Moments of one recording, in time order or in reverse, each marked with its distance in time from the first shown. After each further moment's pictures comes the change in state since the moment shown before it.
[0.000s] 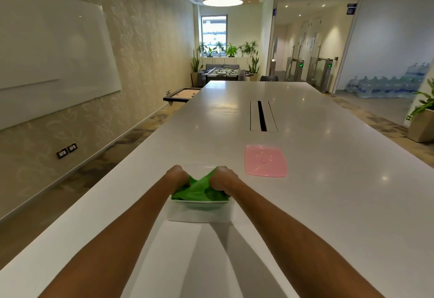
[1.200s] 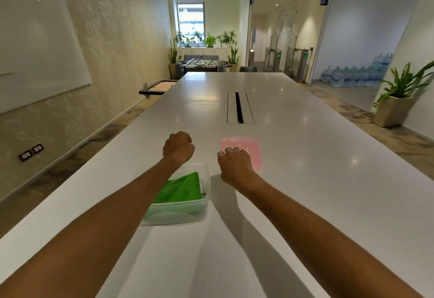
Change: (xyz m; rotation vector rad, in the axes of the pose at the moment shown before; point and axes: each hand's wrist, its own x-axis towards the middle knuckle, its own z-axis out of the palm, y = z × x) left_hand 0.006 0.094 0.030 0.140 0.402 0.481; right_hand -0.009 0.077 -0.061 -0.716 0.482 -0.350
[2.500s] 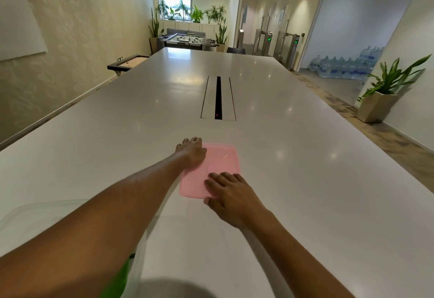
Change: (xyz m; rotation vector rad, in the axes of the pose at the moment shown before) left_hand 0.155 0.058 0.229 0.238 -0.405 0.194; right_hand 0.049 0.131 0.154 0.255 -0.192 -0.172
